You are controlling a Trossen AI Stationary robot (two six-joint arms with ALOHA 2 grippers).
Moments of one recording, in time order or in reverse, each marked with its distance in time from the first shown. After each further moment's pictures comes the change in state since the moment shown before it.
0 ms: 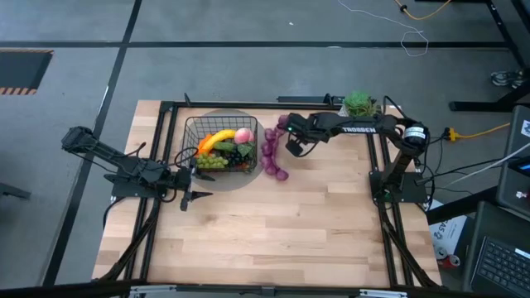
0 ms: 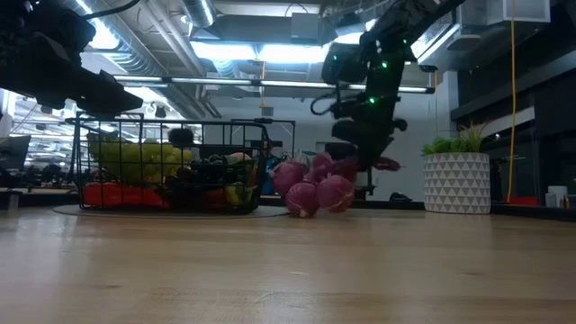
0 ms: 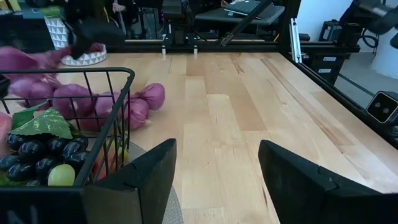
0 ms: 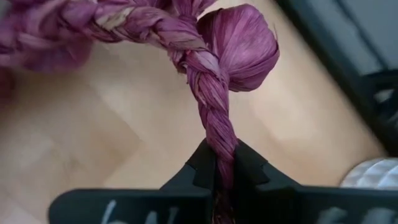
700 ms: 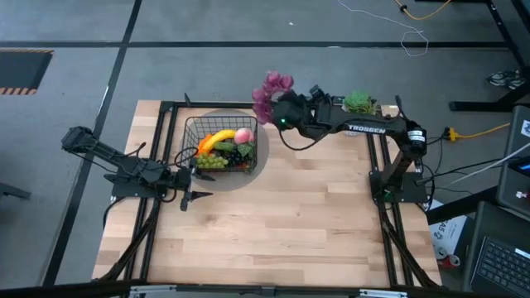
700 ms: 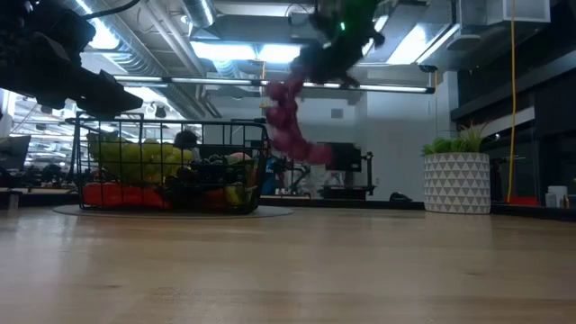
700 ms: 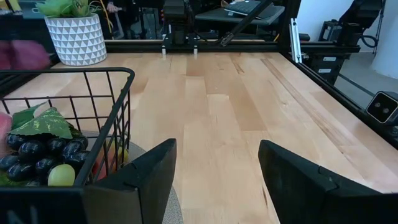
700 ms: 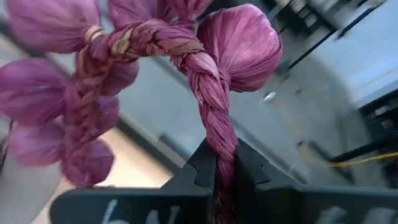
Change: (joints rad) left arm 0.000 0.000 0.000 0.000 0.000 0.000; right arm 0.134 0.000 0.407 -0.040 0.583 -0.077
